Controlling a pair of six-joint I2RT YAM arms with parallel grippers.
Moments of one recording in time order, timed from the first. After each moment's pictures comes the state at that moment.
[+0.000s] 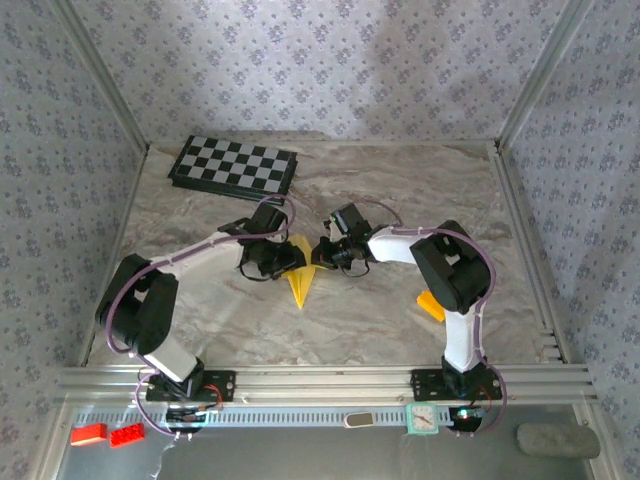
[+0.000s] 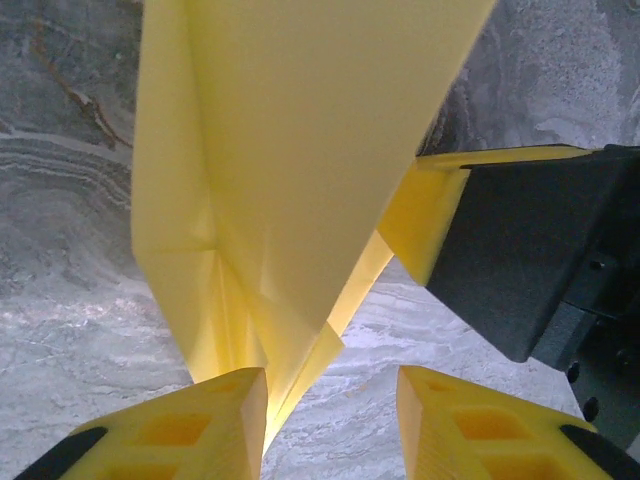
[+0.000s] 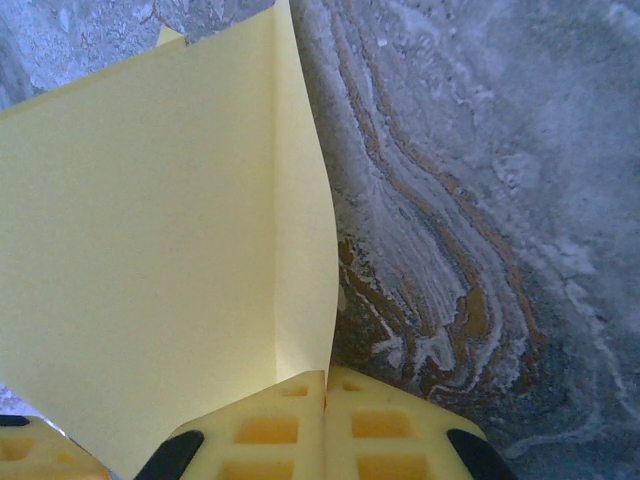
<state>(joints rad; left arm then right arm) -0.60 1.59 0.99 -0.51 0.31 -0.87 0.62 1.96 1.09 -0.07 -0.51 0.76</state>
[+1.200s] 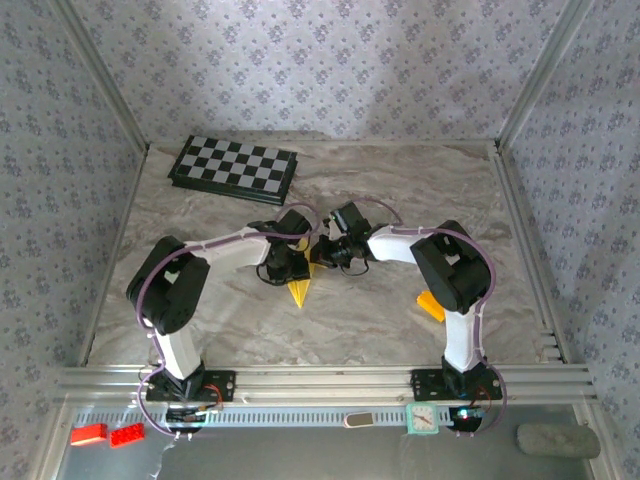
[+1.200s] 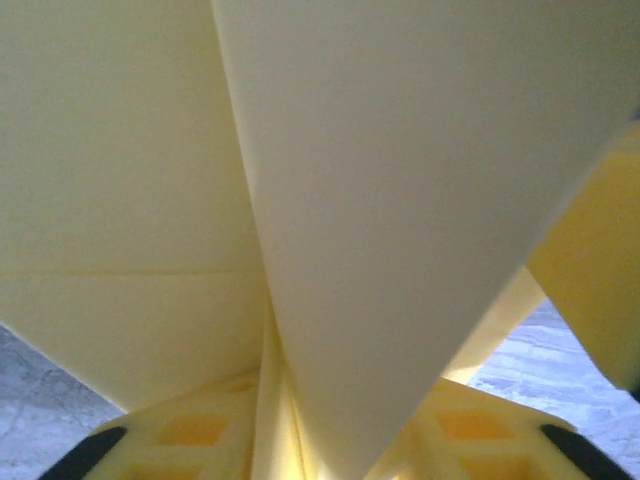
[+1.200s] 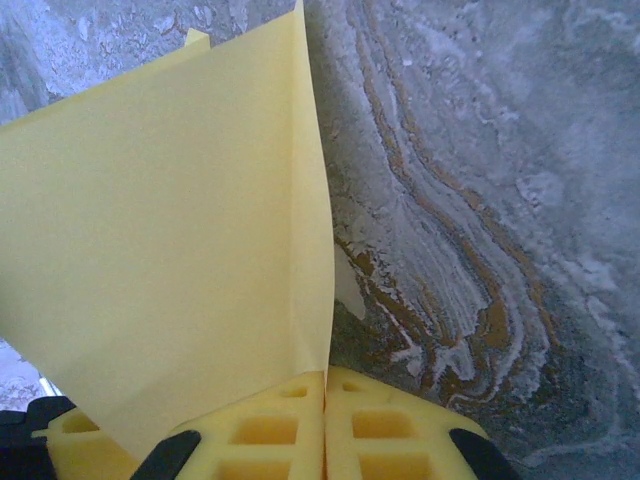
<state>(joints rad) -0.70 1.78 1.10 -0.64 0.13 -0.82 0.62 1.96 1.10 -0.07 -0.51 0.77</state>
